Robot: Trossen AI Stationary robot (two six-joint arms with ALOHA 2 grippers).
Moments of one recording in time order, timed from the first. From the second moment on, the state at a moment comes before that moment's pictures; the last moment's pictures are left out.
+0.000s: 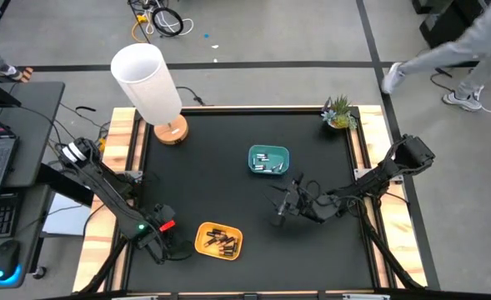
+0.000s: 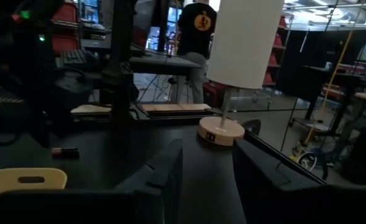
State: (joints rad) left arm -0.85 1.47 0.87 -0.95 -0.14 -1.80; right arm 0.47 1.58 0.65 0.92 0.93 -0.12
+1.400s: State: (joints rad) left arm -0.85 1.49 1.02 -0.96 -0.62 -1.60; right arm 0.51 1.58 0.65 0.95 0.91 -0.15
